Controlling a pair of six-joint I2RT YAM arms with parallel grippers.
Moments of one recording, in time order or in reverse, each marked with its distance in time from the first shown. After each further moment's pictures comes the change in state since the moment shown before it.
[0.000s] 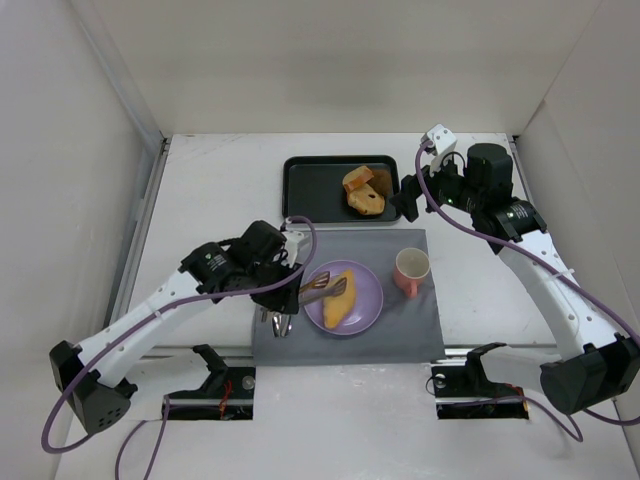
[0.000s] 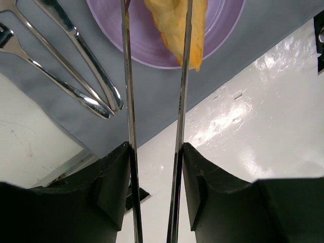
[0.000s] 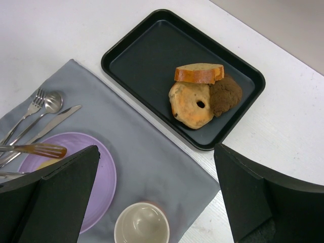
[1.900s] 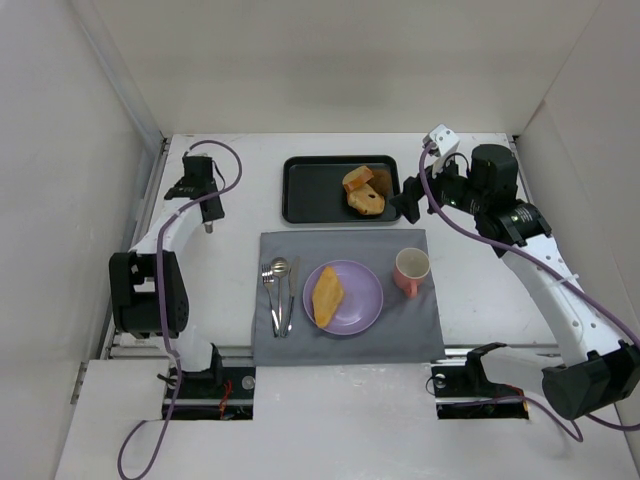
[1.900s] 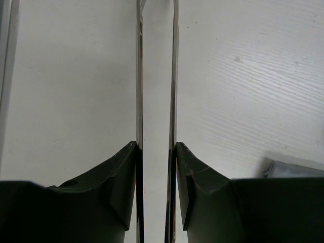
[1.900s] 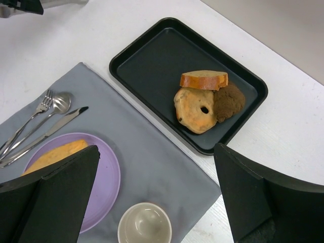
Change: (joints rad) left arm 0.772 0.555 0.139 0.576 -0.459 0.156; right arm 0.000 -0.027 0.000 -0.001 -0.035 -0.007
